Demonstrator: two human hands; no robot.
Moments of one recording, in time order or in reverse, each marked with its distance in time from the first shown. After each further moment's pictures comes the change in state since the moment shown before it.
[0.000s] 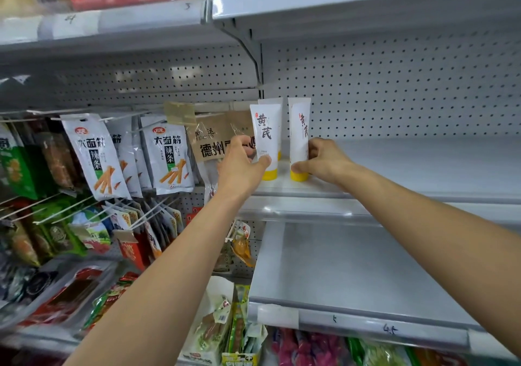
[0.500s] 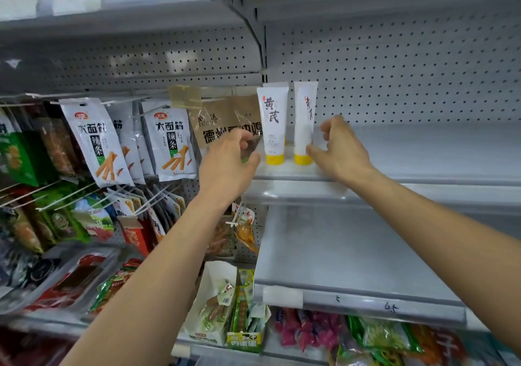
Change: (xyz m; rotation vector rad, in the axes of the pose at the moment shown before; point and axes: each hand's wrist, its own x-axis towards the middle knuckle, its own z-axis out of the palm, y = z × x) left_hand -0.025 -0.015 -0.038 0.369 0.059 0.264; right_hand -0.039 -0.009 0.008 -0.349 0.300 -0.081
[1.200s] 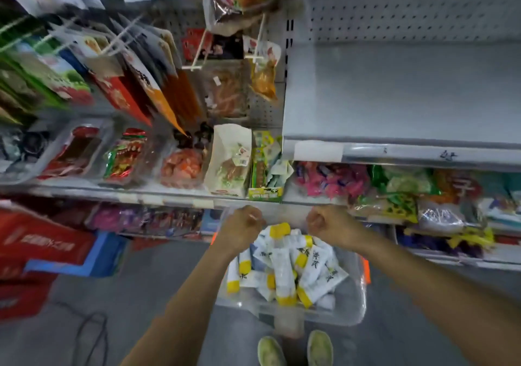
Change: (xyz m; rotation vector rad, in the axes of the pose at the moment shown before) left_hand -0.298 -0.212 0.121 -0.252 -0.922 -0.777; right_hand -0.294 0.118 0.226 0.011 -0.977 0.353
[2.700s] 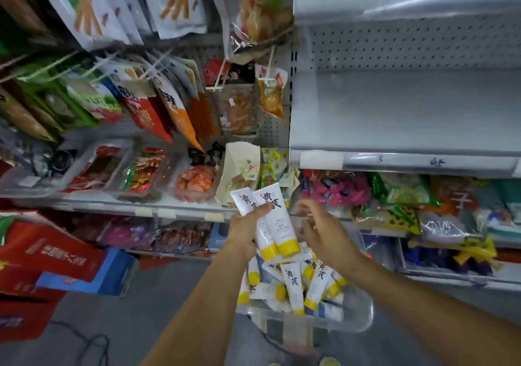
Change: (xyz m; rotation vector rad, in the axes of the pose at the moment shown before) left_hand -0.026 0.011 0.003 -1.082 0.126 -0.173; right_hand -0.053 -0.041 0.029 0.151 0.334 -0.288
